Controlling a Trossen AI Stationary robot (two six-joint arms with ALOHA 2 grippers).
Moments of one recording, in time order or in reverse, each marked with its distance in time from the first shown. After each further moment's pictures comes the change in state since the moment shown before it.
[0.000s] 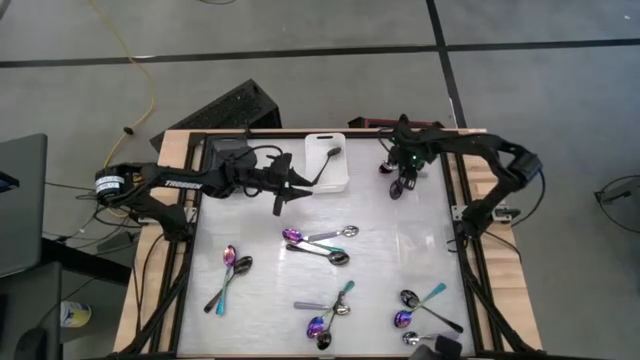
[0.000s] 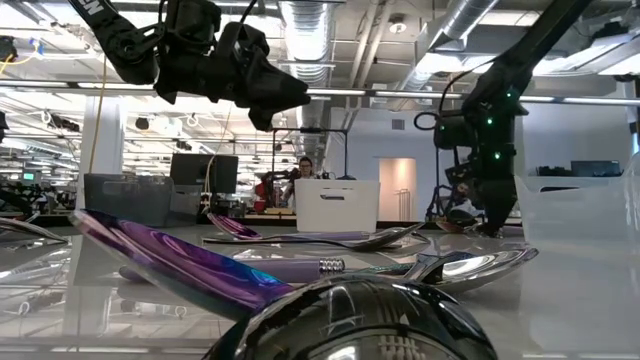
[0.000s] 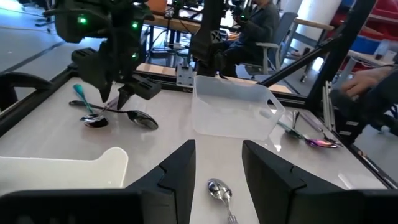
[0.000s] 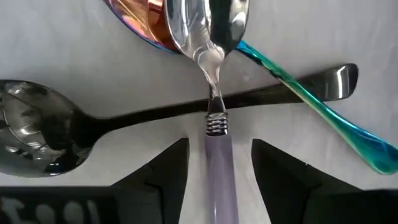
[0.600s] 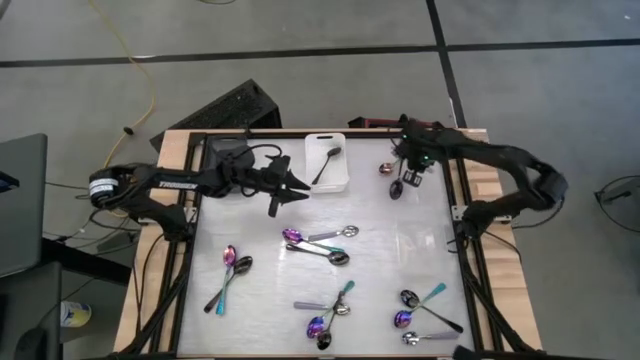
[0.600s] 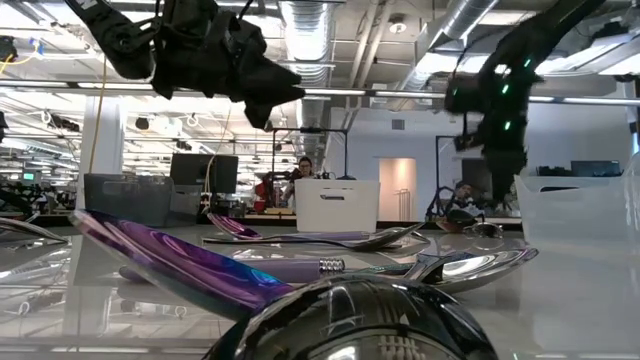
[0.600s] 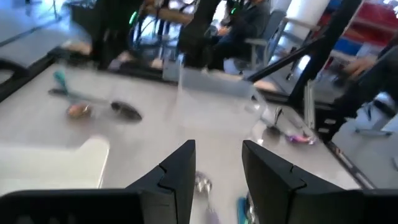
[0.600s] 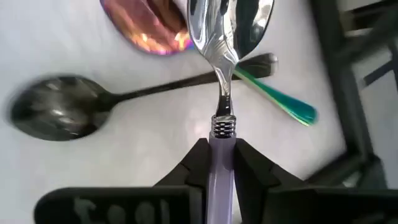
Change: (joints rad) left arm 0.003 -0.056 0.000 -0.104 0.037 -0.043; right arm 0.045 -0.272 -0.005 -0.114 0.072 0.114
